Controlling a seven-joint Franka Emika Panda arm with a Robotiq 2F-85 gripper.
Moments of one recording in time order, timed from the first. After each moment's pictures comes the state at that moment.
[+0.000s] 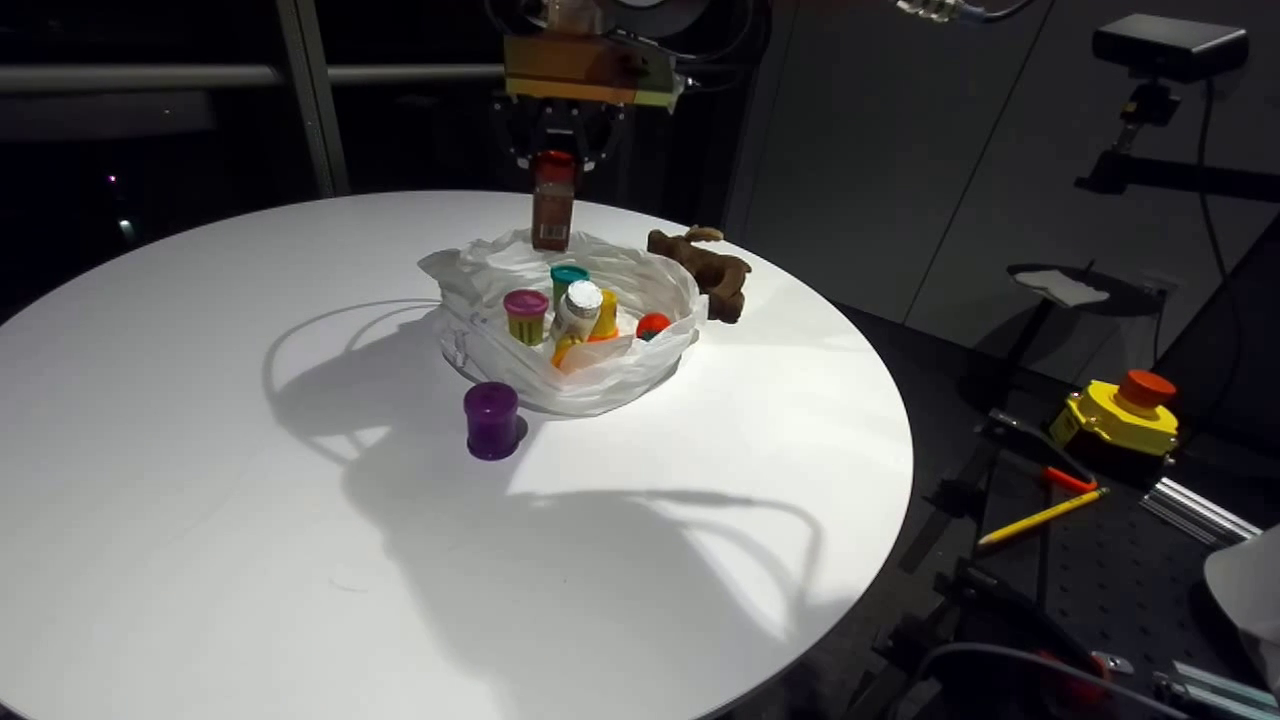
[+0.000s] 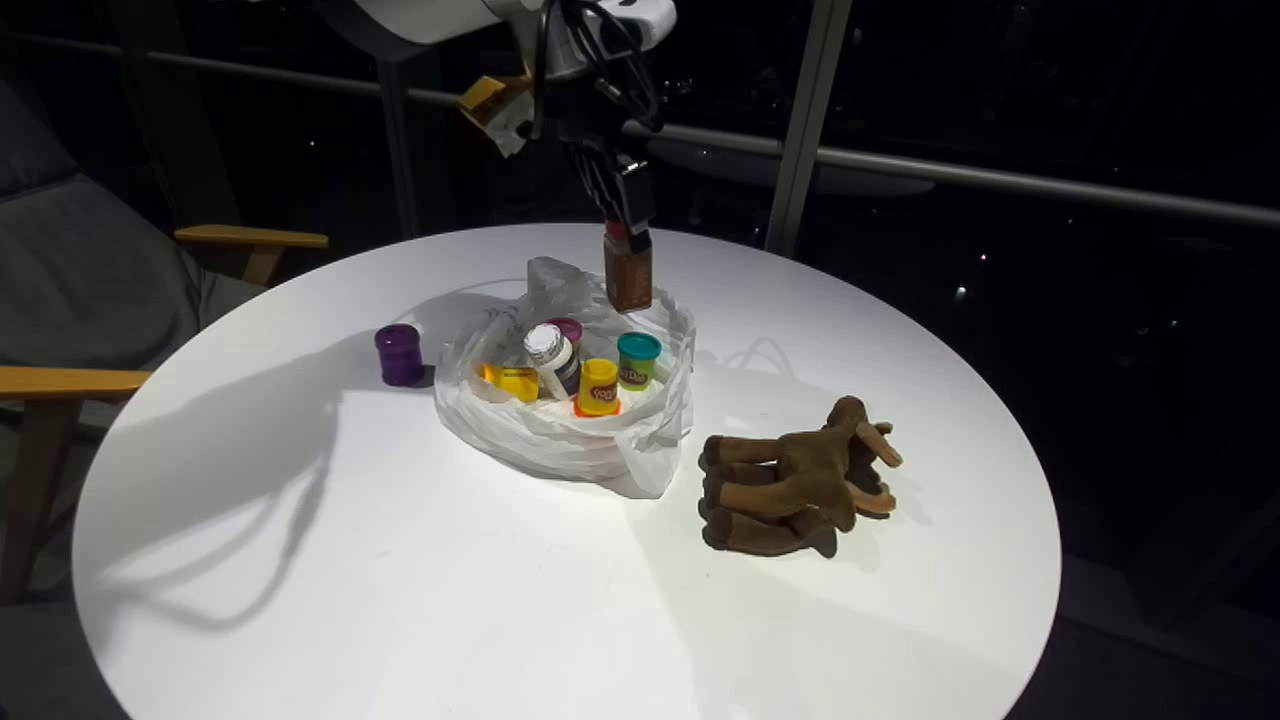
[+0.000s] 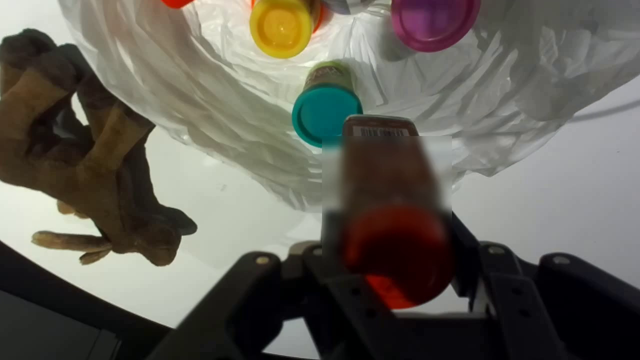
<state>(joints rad) 0.25 0.54 -0.16 -1.76 -0.36 2.56 1.03</state>
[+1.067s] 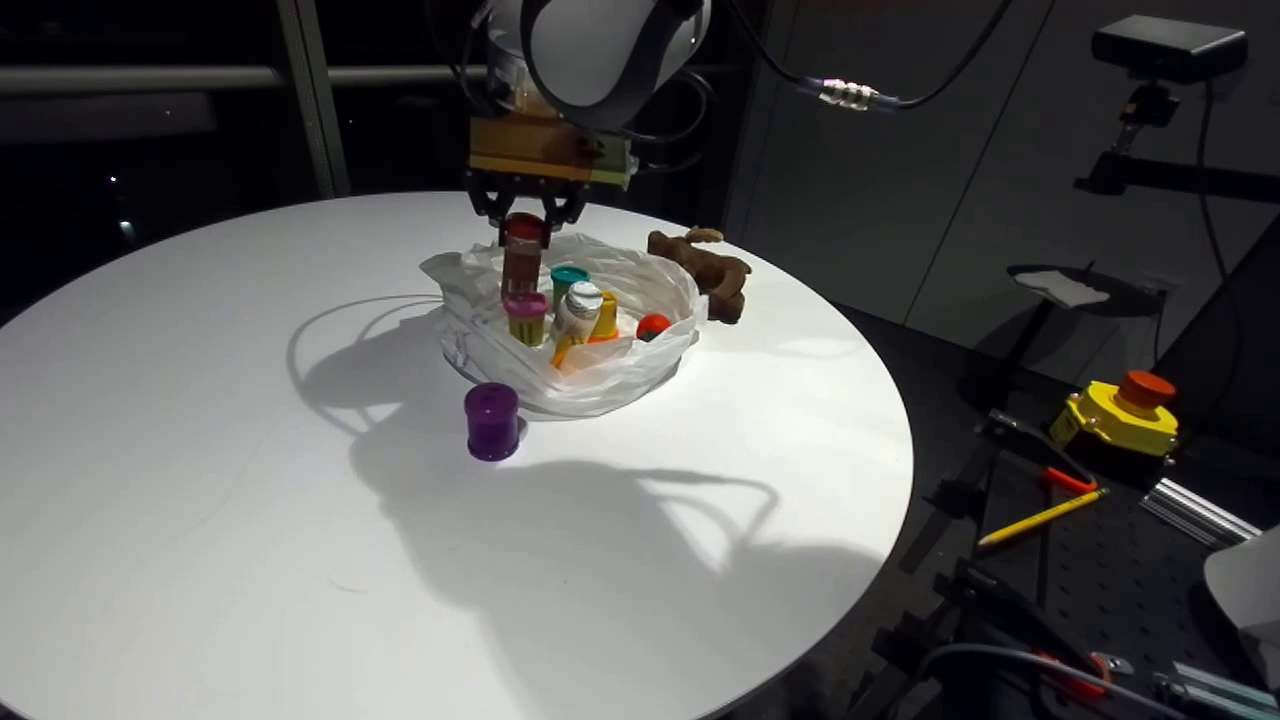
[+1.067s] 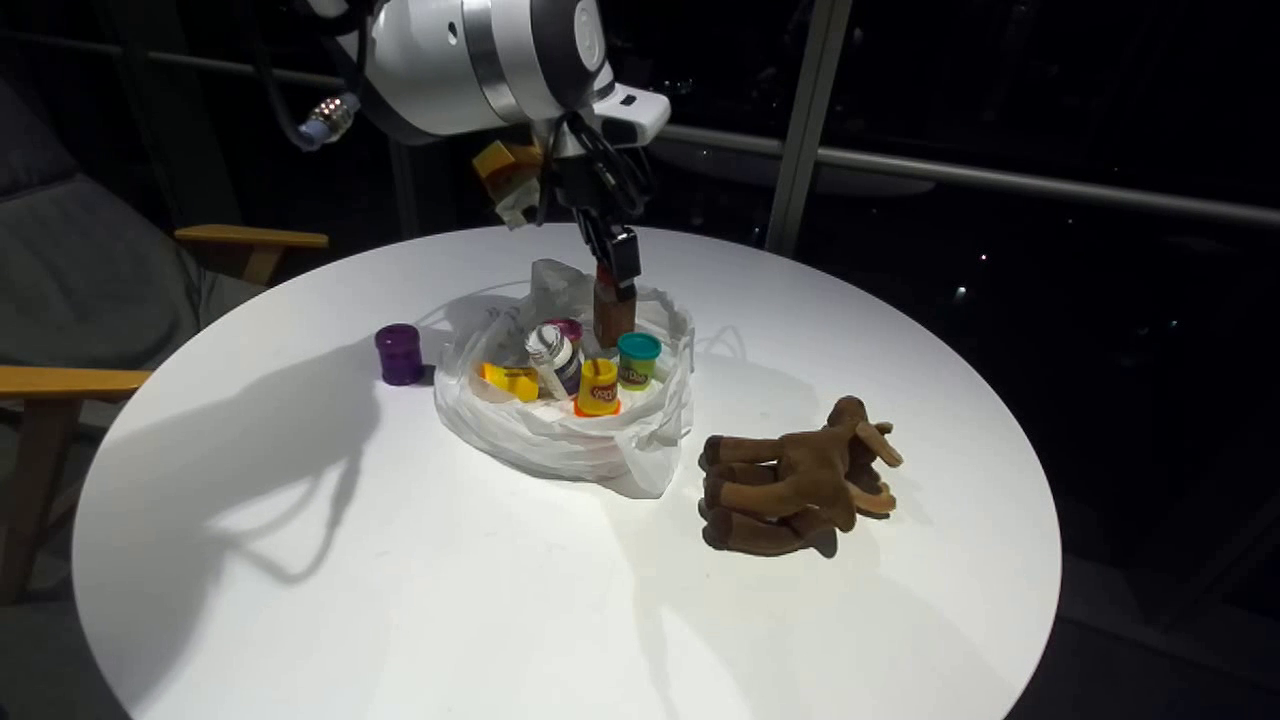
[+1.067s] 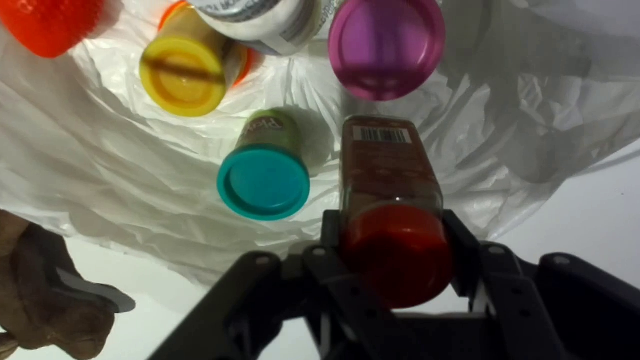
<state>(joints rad) 0.23 0.74 -0.14 -1.63 -0.25 2.62 1.00</state>
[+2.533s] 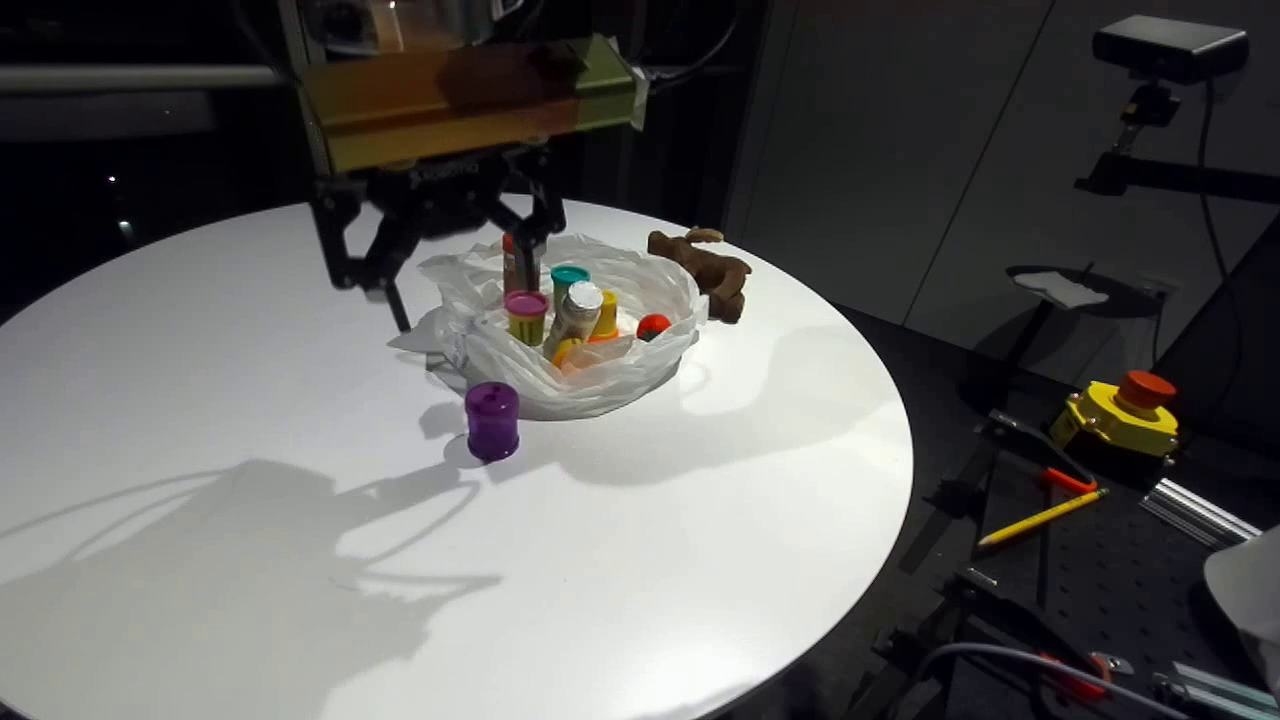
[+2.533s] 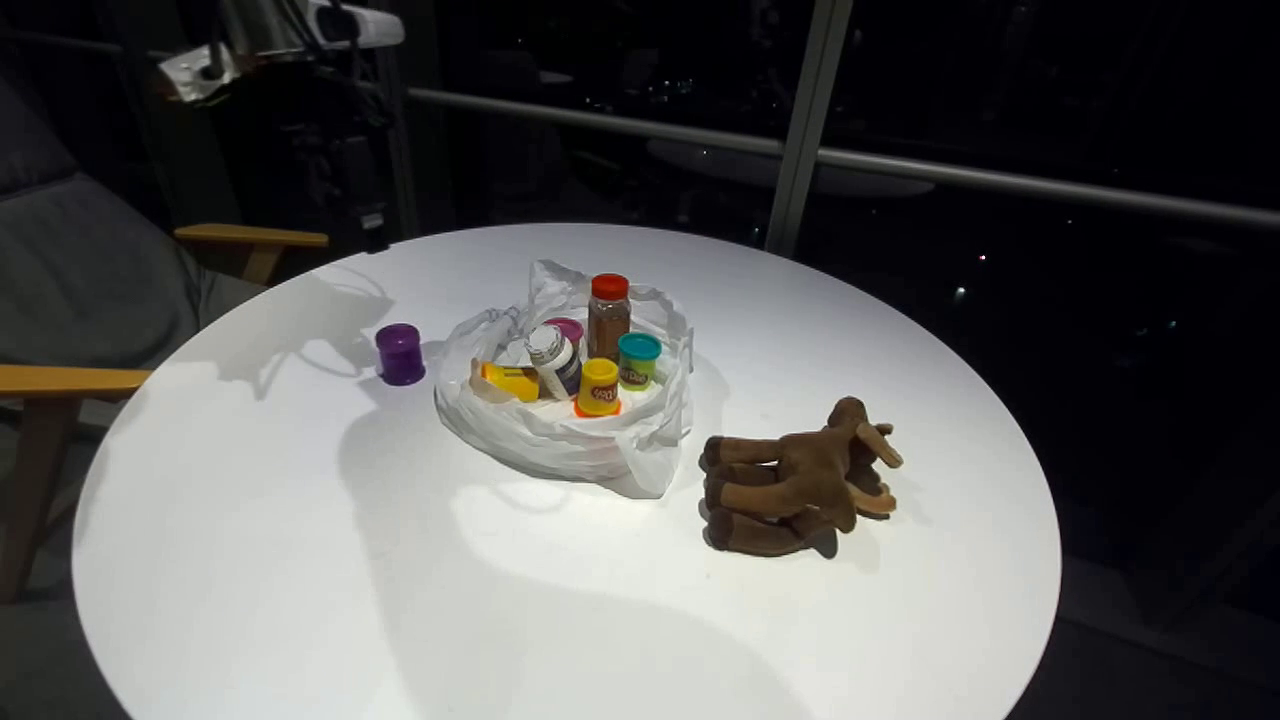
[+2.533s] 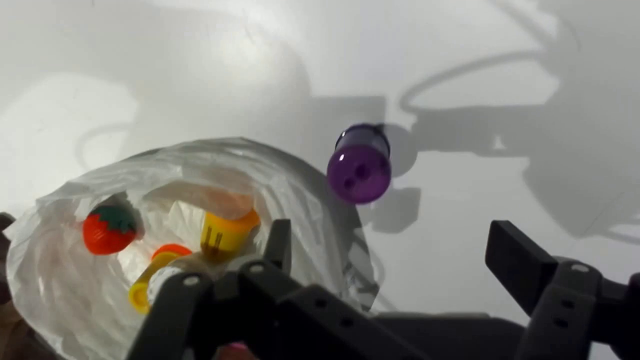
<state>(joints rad) 0.45 0.49 0.05 -1.81 -0.28 2.24 0.98</state>
